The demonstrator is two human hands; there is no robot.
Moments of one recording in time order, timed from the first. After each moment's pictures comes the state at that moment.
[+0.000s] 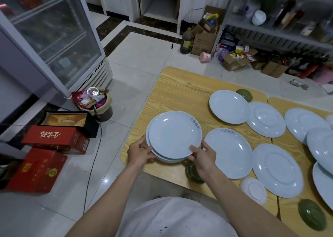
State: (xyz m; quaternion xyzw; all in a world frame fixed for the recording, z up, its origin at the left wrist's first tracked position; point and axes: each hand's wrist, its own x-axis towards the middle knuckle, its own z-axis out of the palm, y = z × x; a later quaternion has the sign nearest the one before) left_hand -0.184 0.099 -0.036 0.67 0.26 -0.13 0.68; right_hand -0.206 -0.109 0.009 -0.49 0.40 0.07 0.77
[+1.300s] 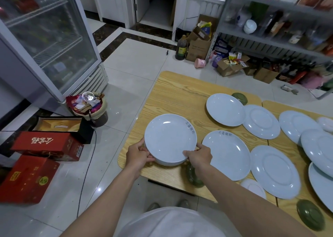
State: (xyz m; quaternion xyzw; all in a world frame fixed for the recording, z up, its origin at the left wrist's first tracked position) left_hand -0.181 0.100 -0.030 0.68 0.26 -0.16 0.67; right_hand -0.192 -0.103 -0.010 -0.71 0.42 0.10 0.56
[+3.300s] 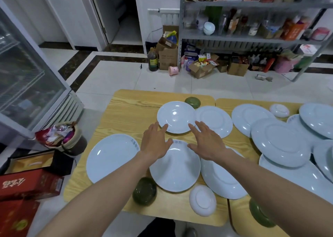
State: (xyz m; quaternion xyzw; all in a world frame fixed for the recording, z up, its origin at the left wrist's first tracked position) left_hand -0.122 -0.164 0.044 0.97 -0.18 -0.09 0.13; right_hand -0.177 -0.363 0.061 -0.99 -0.01 0.11 0.09
